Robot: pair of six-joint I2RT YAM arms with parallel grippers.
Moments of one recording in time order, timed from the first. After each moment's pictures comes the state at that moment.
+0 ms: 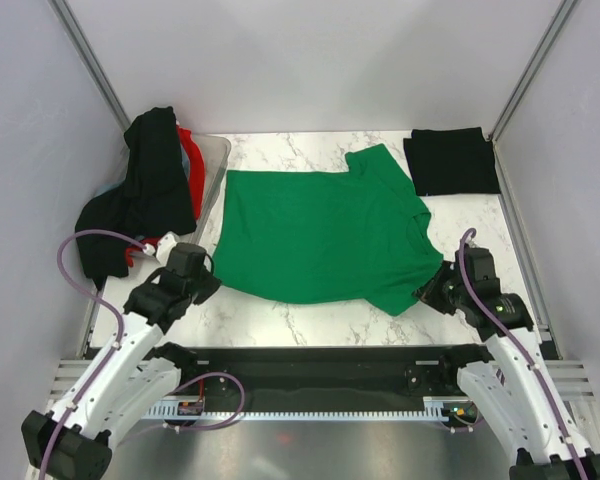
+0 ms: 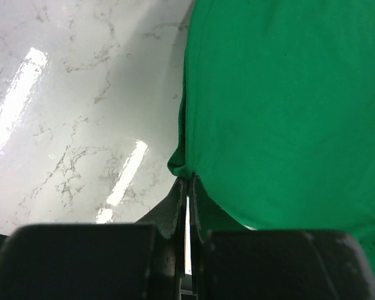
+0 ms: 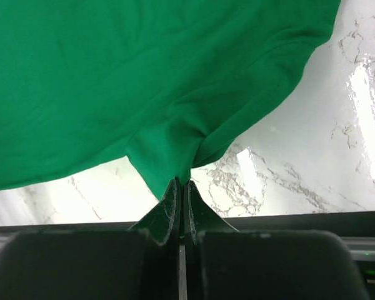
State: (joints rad) left arm -0.39 0.74 0.61 -0.75 -0.28 -1.00; right arm 0.16 0.63 0.60 -0.86 -0.13 0.73
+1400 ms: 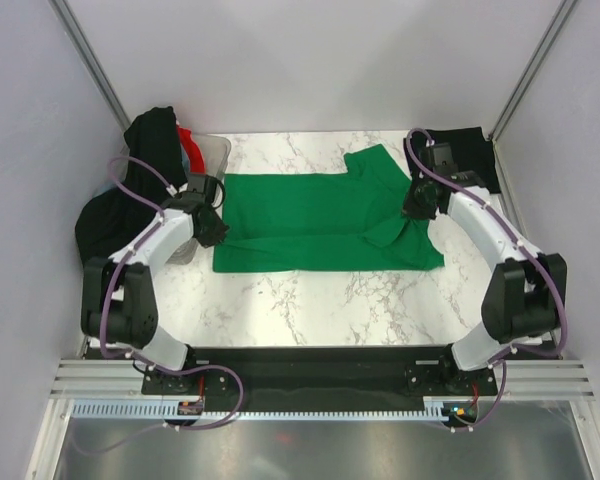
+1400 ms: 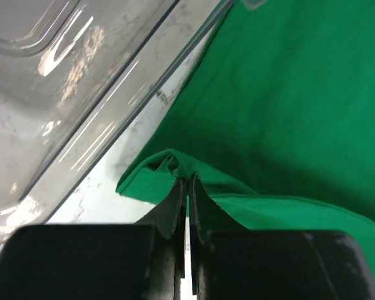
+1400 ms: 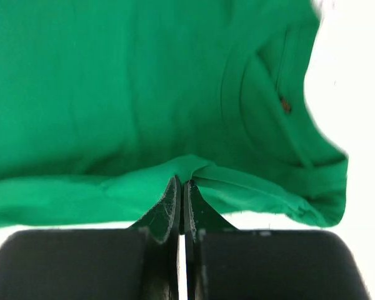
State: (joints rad) left arm -0.18 1.51 1.04 -0.62 -0.19 -0.74; right arm 0.16 1.54 1.26 -0.70 0.00 0.50
